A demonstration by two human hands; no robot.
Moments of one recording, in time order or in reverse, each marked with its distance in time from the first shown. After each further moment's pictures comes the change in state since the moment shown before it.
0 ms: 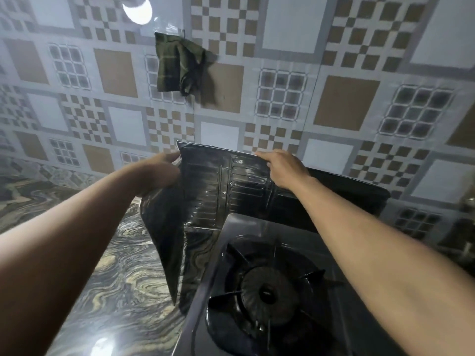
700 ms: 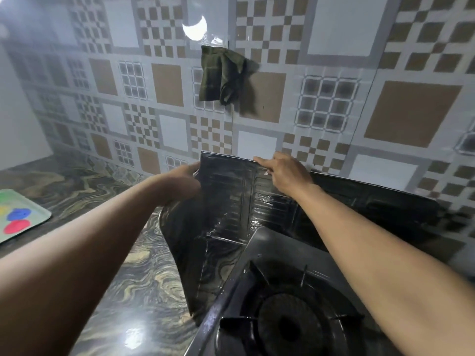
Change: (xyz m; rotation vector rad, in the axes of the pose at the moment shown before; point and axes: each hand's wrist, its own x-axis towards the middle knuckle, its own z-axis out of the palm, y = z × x) left_hand 0.001 -0.014 0.003 0.010 0.065 -0.072; right_hand 0.066 -0.033 0.048 0.048 0.057 -0.309
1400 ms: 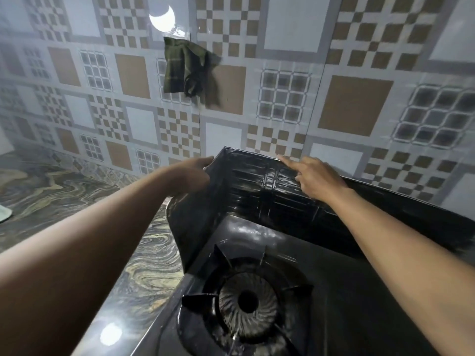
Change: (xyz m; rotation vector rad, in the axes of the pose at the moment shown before) left_hand -0.005 0.059 0.056 0.035 -0.100 0.112; right_hand -0.103 0.097 -0.067 -0.176 -0.101 0.133
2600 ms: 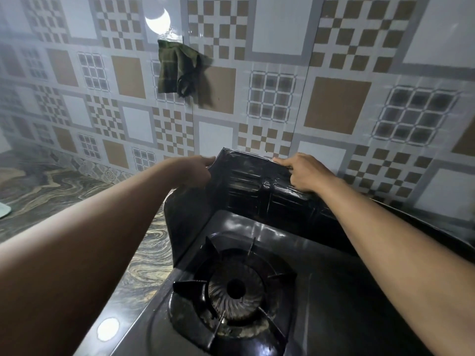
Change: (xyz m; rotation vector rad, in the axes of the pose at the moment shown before) left_hand -0.011 0.035 0.013 0.217 -0.066 -0.048; right_hand -0.017 -0.015 -0.035 0.169 -0.113 0.139
